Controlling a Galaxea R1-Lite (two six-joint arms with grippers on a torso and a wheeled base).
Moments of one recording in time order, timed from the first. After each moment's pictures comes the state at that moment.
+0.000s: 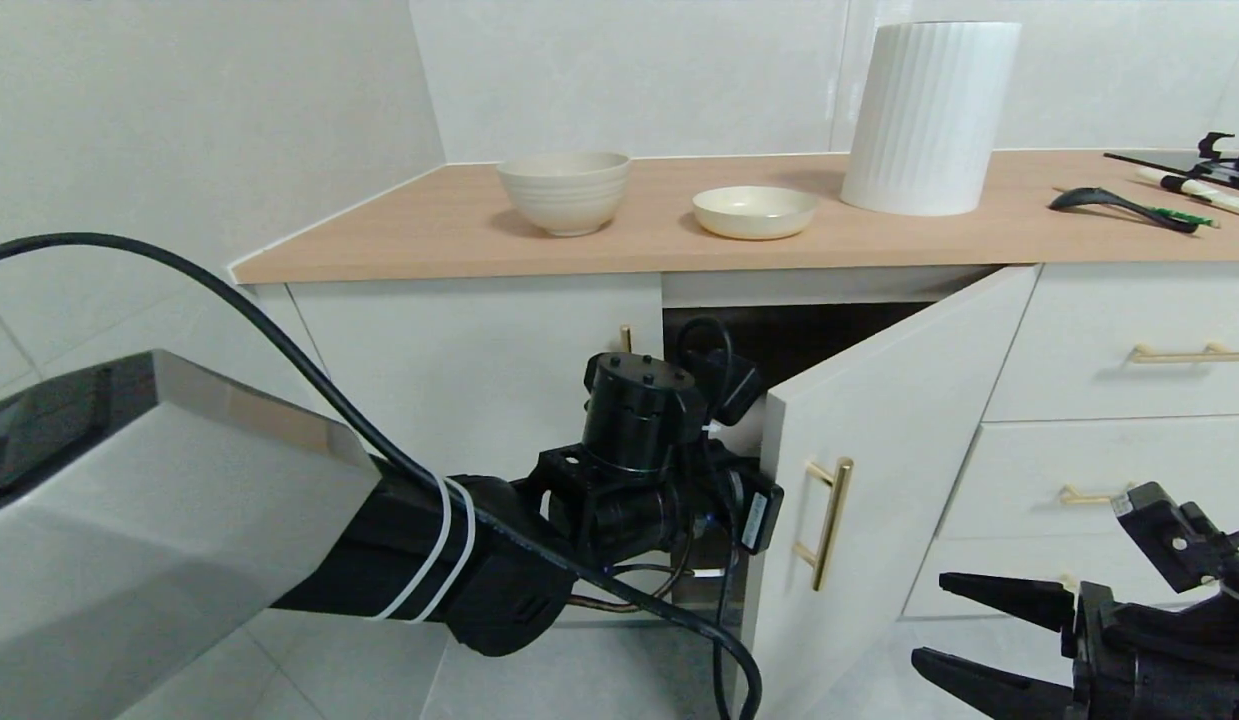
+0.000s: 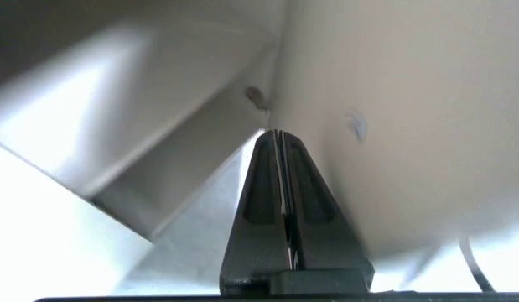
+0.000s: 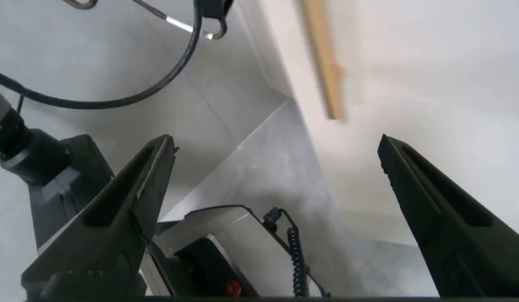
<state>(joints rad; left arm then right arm) -0.80 2.08 -1.12 -0.62 -0.12 -0.06 0.40 1.45 -0.06 -1.15 0.53 0.17</state>
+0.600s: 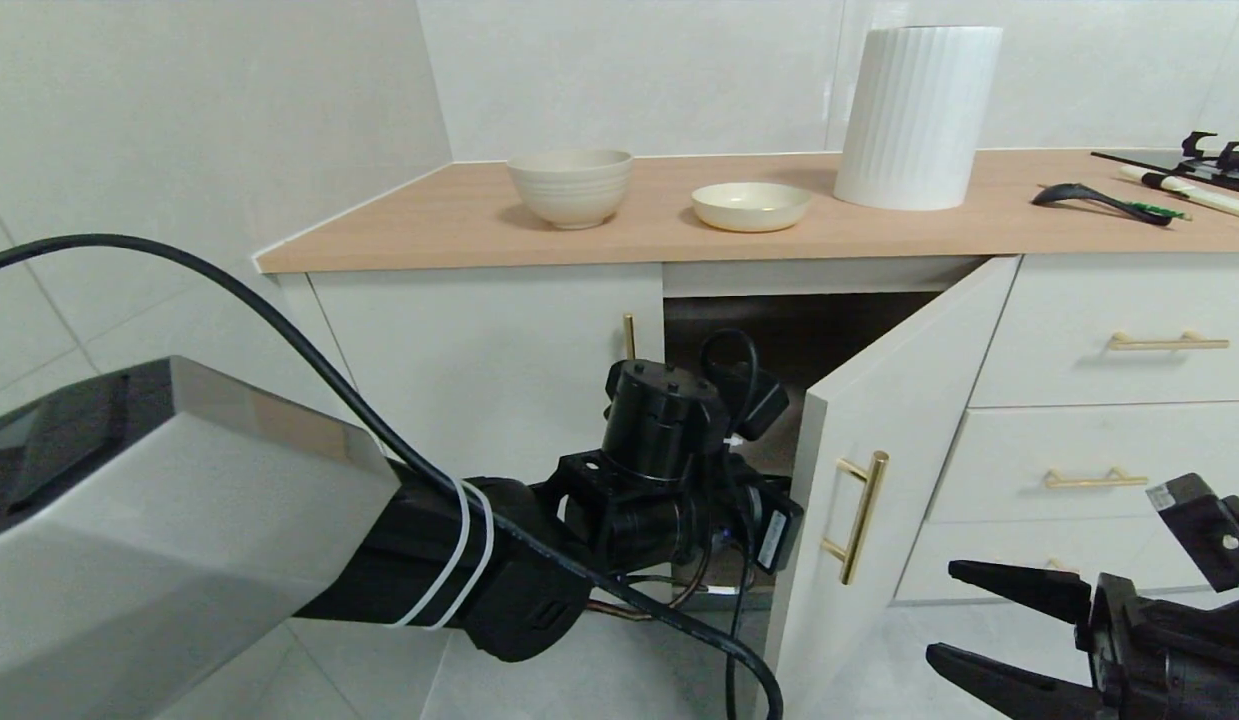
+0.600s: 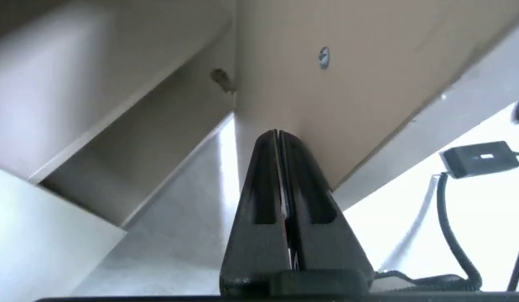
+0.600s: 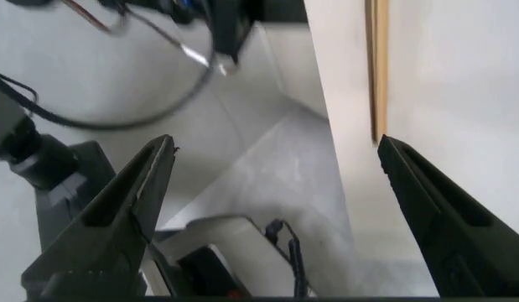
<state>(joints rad) -0.82 2.10 -1.16 -0.57 -0.16 -0.06 0.41 1.38 -0.06 -1.15 0.53 0.18</state>
